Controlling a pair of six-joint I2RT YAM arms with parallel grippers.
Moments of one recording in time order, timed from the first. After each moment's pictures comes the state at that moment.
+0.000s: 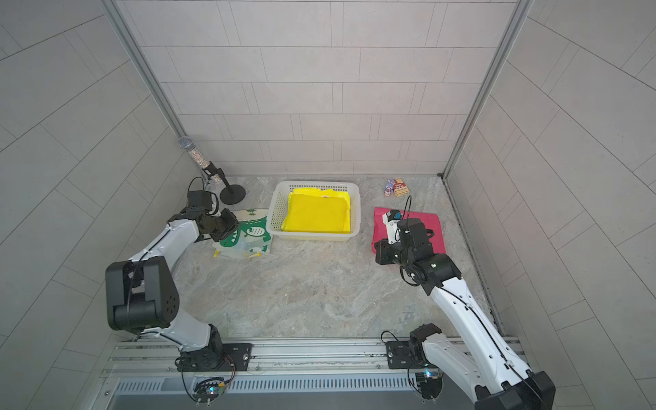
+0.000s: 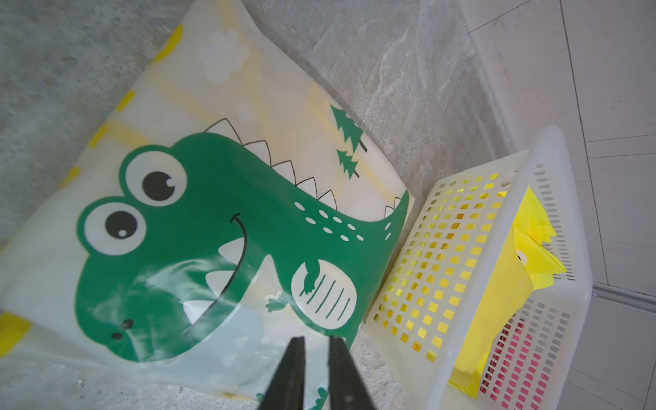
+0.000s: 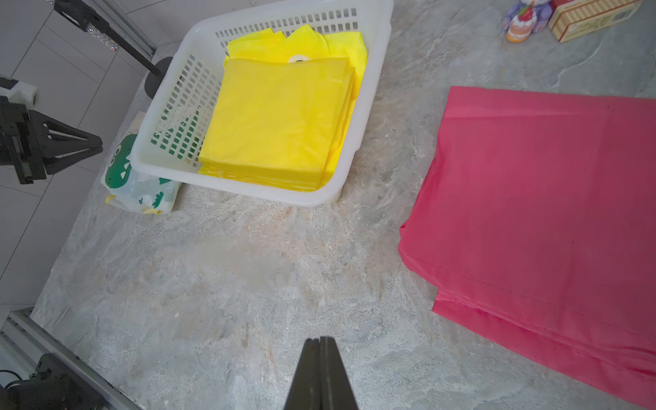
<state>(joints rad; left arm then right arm) 0.15 1.61 1.12 -0.52 0.33 -0.64 0.29 0.90 0.85 -0.67 -0.19 0.31</state>
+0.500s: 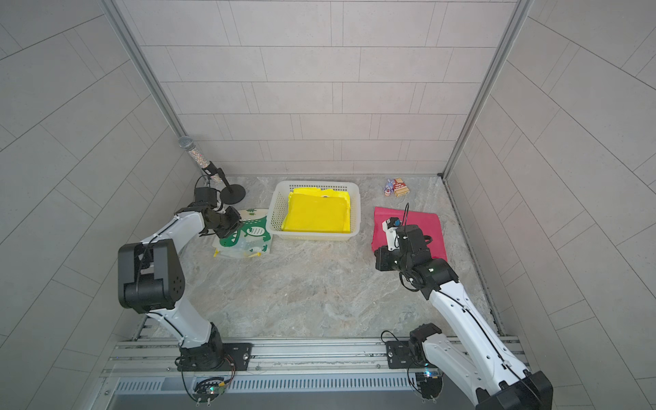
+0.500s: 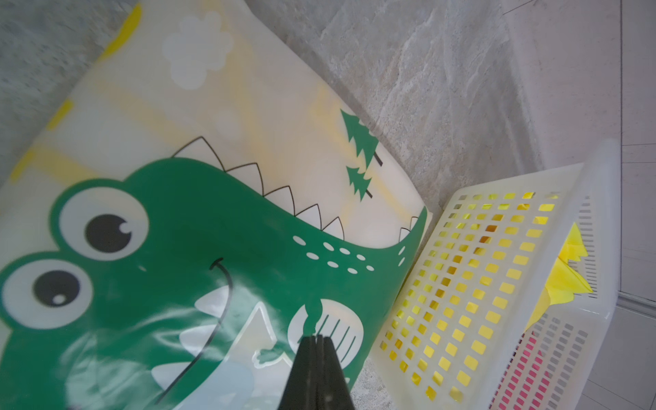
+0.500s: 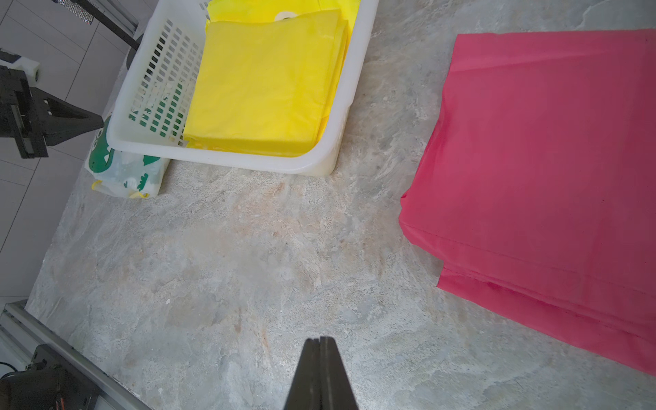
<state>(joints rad) 0.15 1.75 1.20 -0.52 0.35 -0.65 0.29 0.87 0.76 -0.65 -0.21 0.33</state>
